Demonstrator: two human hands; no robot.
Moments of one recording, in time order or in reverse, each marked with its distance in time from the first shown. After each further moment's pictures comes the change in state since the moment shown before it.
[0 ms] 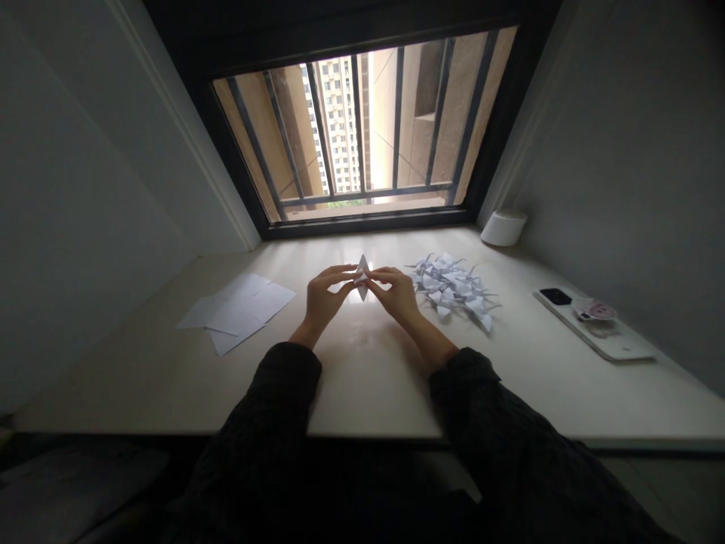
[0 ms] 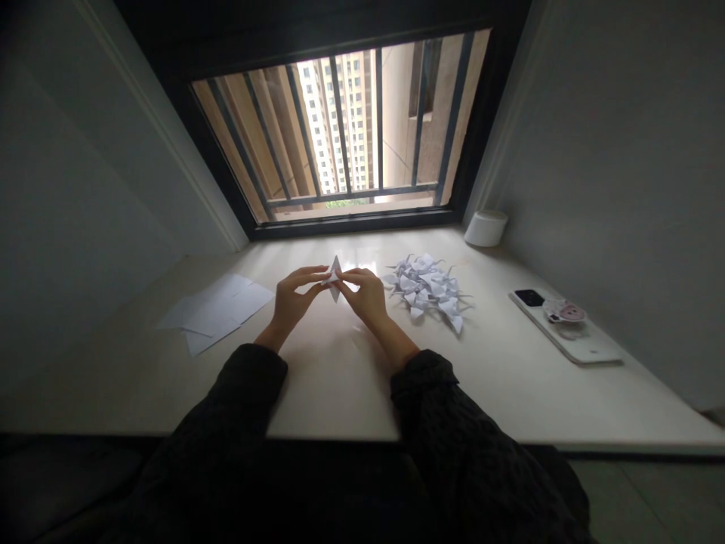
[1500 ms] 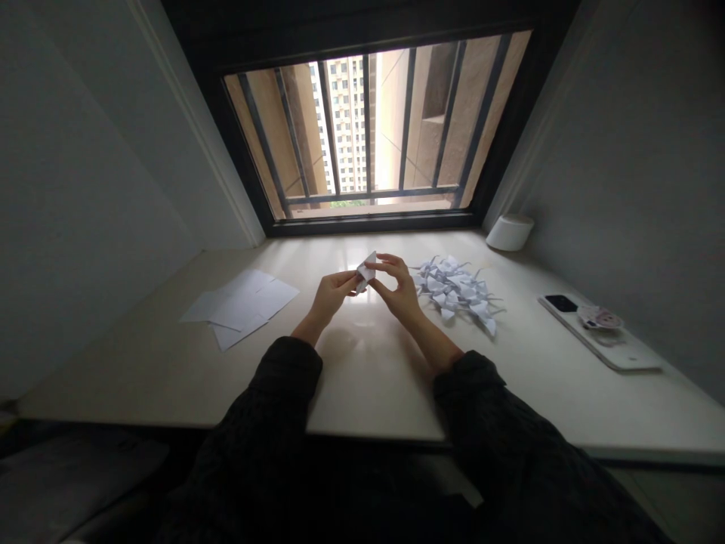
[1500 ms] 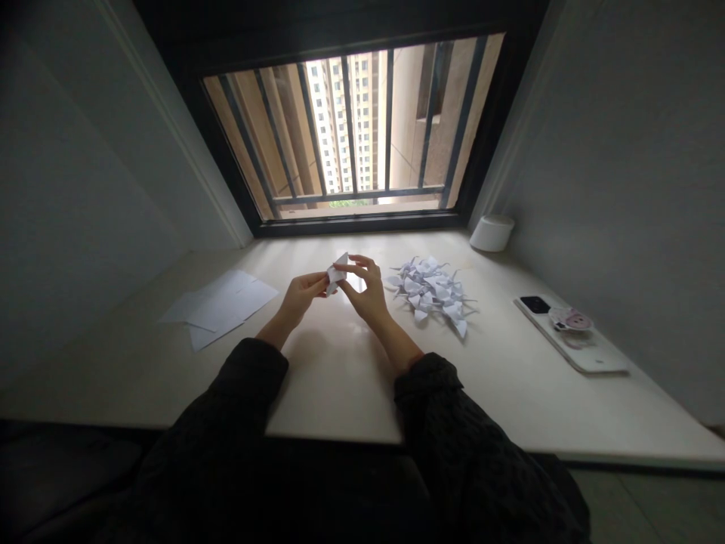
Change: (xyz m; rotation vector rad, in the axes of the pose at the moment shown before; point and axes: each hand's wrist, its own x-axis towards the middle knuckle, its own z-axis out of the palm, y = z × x) left_hand 0.001 -0.006 0.004 -0.413 -0.120 -0.653; right_hand 0.003 -0.002 0.002 0.114 0.029 -0.041
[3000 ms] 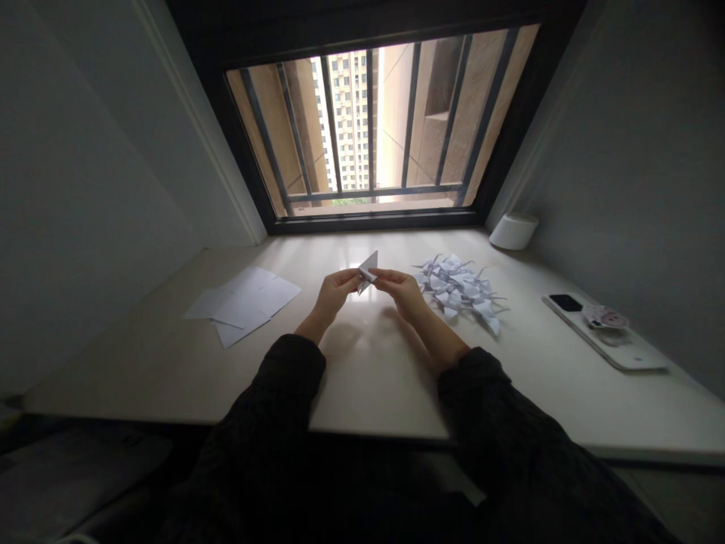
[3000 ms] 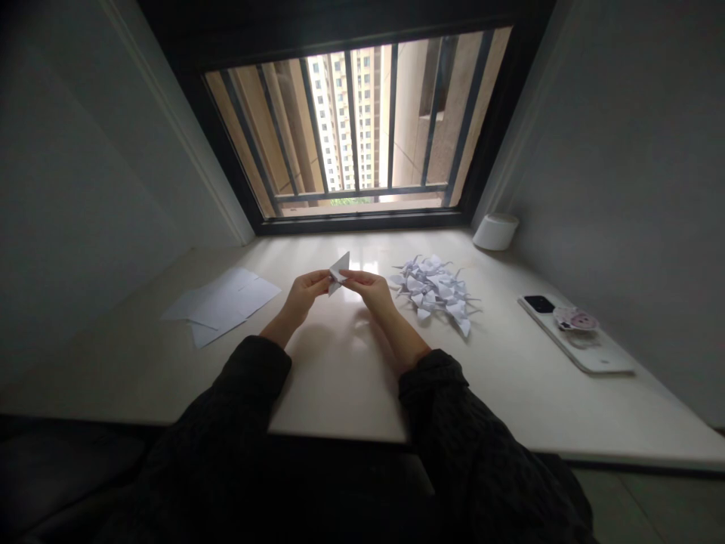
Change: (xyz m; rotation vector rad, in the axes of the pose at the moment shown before) left_hand 0.002 -0.011 0.000 -0.068 -0.007 0.034; right_hand -0.001 0.013 0.007 0.621 -0.092 0.517
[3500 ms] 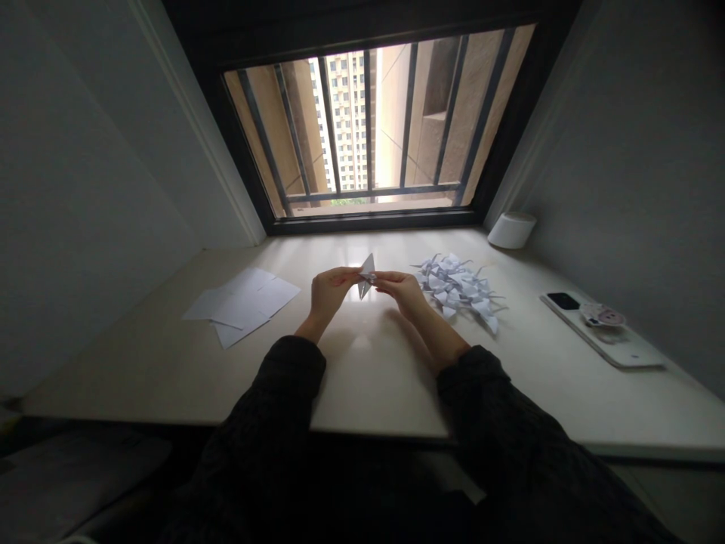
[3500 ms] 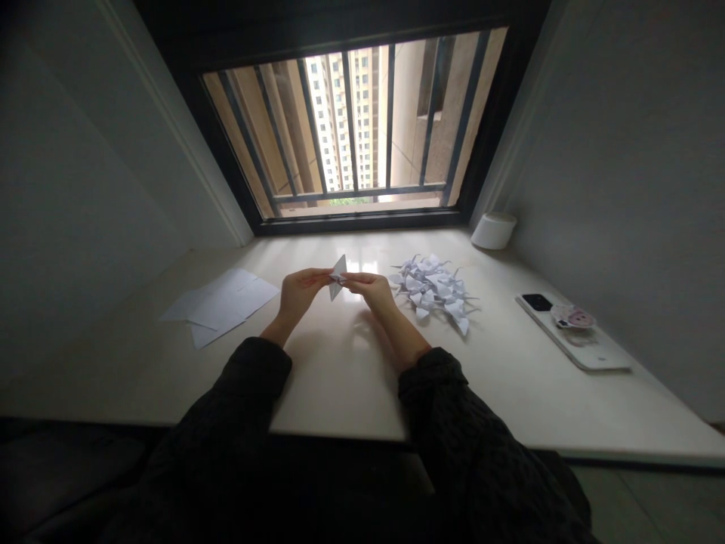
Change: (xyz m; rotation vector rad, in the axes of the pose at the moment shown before) left_hand 0.000 -0.005 -0.006 0.240 0.163 0.236; right_hand 0.004 0.004 -0.008 -0.064 0.039 0.094
